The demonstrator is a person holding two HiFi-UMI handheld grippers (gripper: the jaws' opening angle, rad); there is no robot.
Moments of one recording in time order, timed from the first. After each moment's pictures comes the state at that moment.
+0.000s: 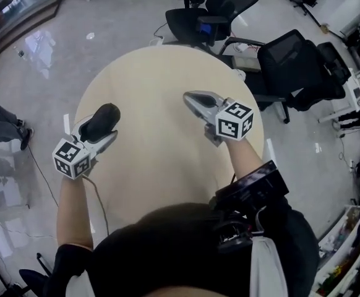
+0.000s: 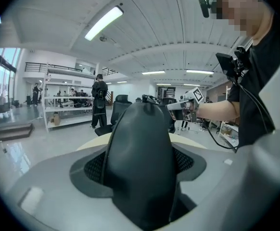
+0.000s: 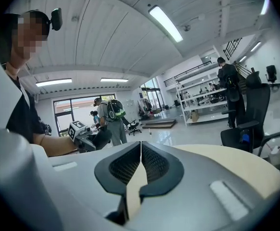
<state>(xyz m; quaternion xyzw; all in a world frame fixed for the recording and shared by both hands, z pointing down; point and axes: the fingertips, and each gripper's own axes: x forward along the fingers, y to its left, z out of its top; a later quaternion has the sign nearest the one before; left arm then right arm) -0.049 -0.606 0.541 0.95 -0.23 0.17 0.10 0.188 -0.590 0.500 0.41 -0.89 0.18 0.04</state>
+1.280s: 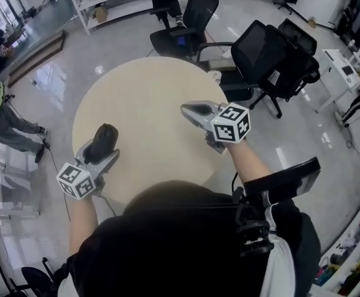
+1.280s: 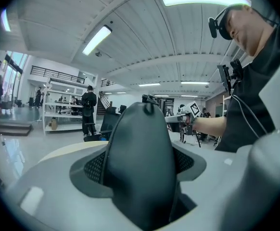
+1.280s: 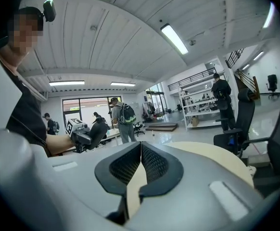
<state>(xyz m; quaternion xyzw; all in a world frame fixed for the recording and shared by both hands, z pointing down) 0.035 -0.320 0.417 0.96 -0.24 0.10 0.09 0.278 -0.316 0.403 0.40 -0.90 0.15 0.04</state>
